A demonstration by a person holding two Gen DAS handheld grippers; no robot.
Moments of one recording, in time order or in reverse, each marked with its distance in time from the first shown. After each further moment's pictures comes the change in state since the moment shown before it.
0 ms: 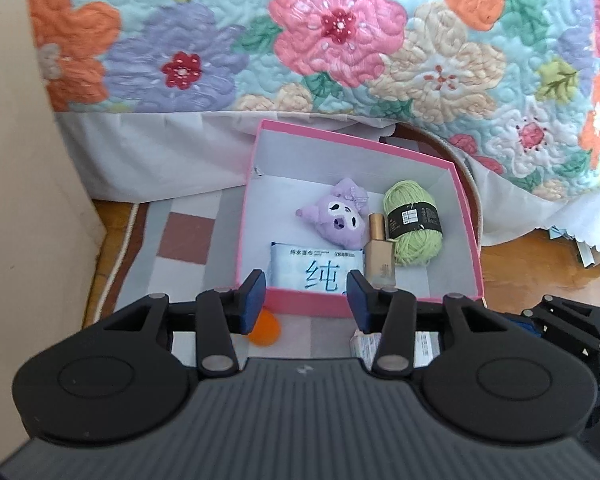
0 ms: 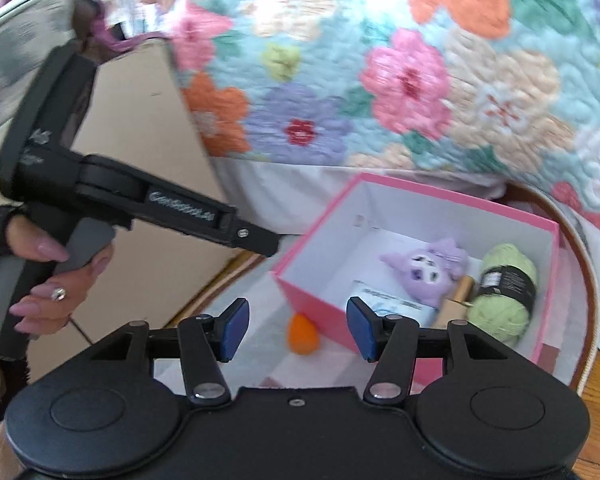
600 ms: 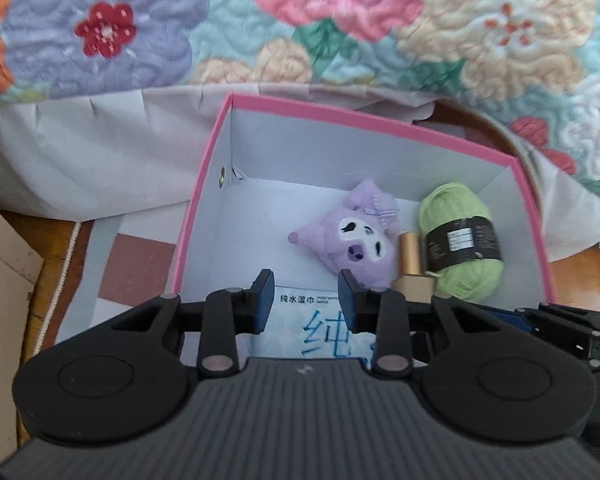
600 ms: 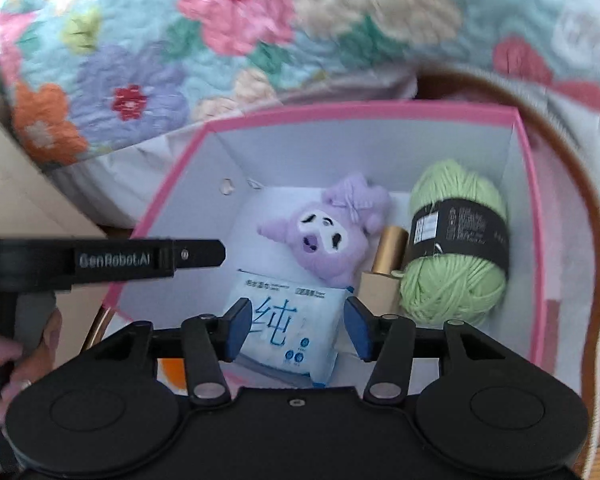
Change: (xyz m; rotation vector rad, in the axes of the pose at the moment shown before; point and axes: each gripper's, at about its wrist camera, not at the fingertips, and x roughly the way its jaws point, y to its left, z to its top) left arm 0.142 -0.024 0.017 0.013 0.022 0.054; right arm 0.101 -0.119 -0.009 0.285 0.115 -0.143
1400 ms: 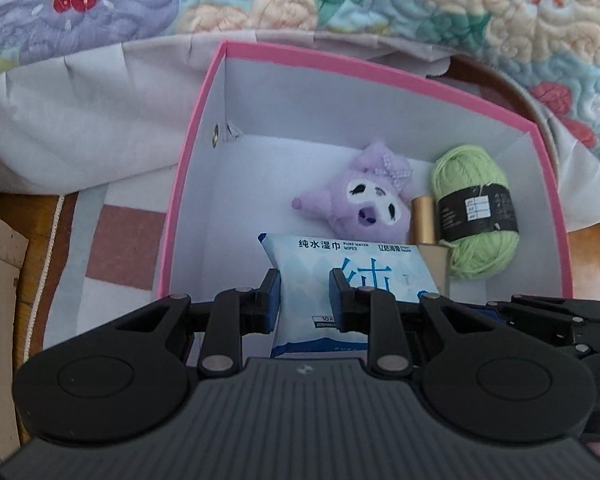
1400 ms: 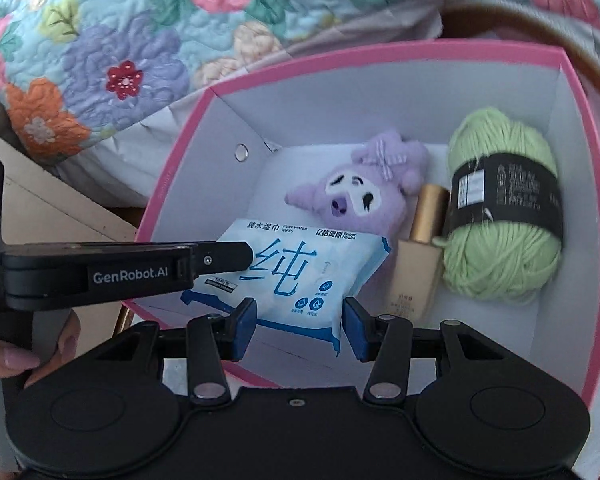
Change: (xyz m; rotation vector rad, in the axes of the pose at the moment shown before) left arm 0.036 0.022 0.011 0.002 0.151 -0.032; right arm 0.039 -0.005 0.009 0.117 0.164 0.118
